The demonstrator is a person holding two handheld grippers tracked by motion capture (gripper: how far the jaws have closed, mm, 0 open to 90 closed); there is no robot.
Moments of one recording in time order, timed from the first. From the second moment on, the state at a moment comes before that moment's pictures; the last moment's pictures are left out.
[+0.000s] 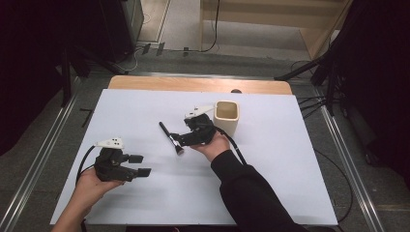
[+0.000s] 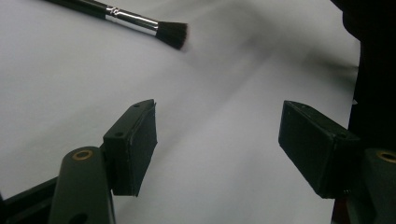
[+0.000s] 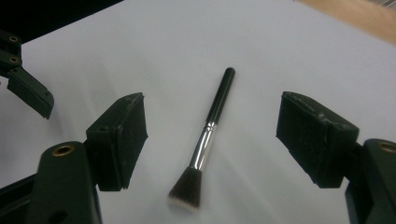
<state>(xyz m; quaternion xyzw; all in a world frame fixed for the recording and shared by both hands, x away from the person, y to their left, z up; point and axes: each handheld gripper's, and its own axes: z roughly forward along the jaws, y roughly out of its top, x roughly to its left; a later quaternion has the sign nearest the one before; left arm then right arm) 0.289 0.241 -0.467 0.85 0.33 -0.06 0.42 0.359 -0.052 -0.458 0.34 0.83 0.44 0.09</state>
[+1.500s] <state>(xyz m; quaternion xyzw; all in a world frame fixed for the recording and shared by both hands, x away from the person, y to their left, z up) 0.289 0.244 -0.468 0.85 0.33 -0.06 0.41 0.400 -0.001 -0.441 0.37 0.91 0.18 -0.01</state>
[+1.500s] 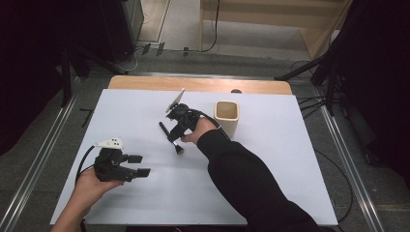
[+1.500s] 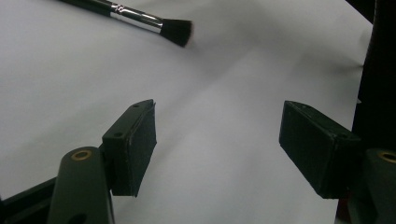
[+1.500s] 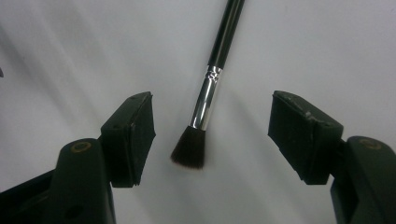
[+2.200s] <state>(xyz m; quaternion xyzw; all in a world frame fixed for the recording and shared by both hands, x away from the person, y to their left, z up) 0.289 0.244 -0.468 0.85 0.33 -0.05 0.41 0.414 0.020 -0.461 0.41 0.90 0.12 -0.01</state>
